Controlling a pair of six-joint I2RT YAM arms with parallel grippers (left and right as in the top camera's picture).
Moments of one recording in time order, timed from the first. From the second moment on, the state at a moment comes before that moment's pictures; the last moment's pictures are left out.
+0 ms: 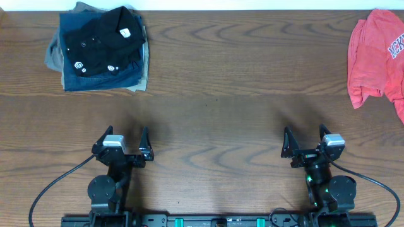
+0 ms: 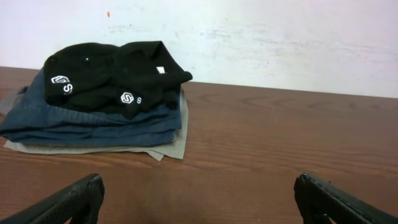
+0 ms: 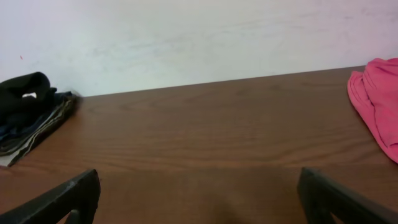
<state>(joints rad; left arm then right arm) 0.01 0.01 0.02 -0.11 0.10 -0.12 0.07 0.01 0.01 -0.06 -0.08 0.20</state>
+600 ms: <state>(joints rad) 0.01 0.01 0.02 -0.11 0.10 -0.12 0.07 0.01 0.01 -0.02 -0.34 0.63</state>
